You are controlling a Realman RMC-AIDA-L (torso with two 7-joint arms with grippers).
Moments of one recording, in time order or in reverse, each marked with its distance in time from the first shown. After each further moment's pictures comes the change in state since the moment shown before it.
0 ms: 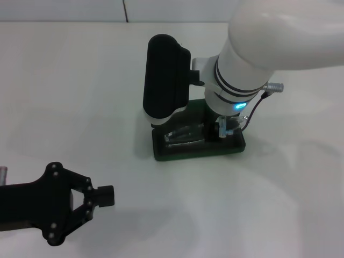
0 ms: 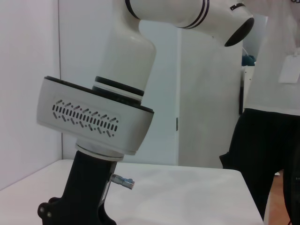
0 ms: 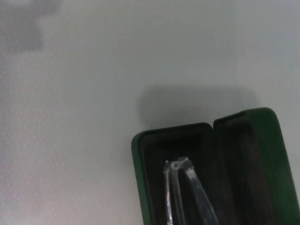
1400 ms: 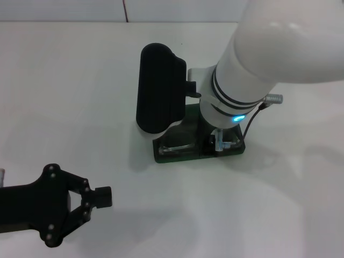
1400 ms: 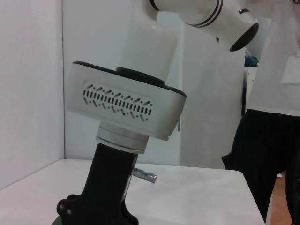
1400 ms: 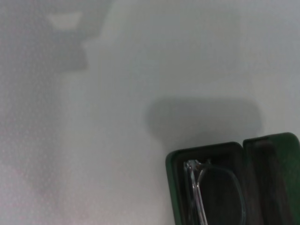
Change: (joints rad) left arm 0.008 0.005 0.000 -0.007 -0.005 0.000 0.003; right arm -0.048 0.000 -0.012 -0.142 0.000 -0.065 0.032
